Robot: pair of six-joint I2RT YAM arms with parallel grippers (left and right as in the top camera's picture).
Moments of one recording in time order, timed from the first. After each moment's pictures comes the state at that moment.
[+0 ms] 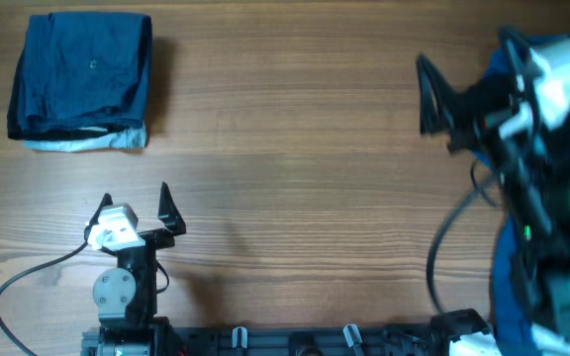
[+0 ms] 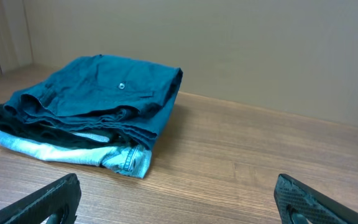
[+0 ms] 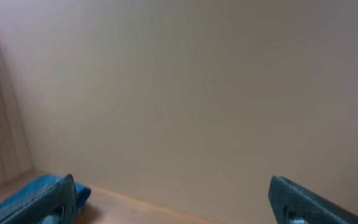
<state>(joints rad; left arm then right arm) 0.01 0.01 0.01 -0.06 -0.12 -0.17 0.19 0.82 1.09 -0.09 -0.17 0.02</state>
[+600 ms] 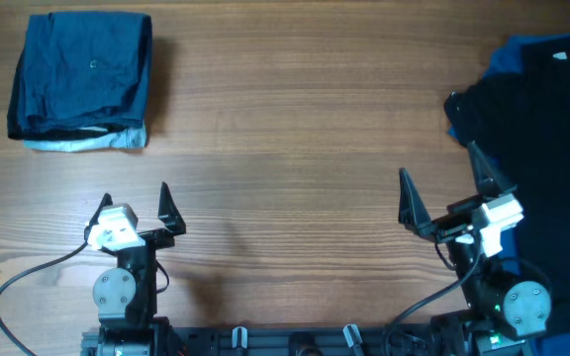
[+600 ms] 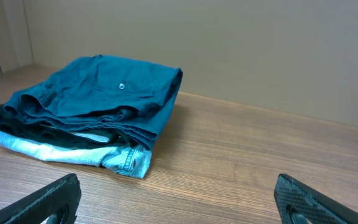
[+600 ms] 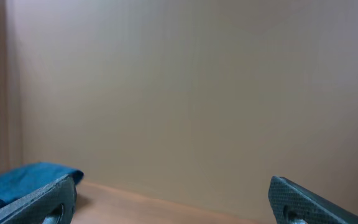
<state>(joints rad) 0.01 0.01 0.01 -0.06 -0.12 -0.17 0.18 0.25 0.23 0.37 -0.16 0.02</state>
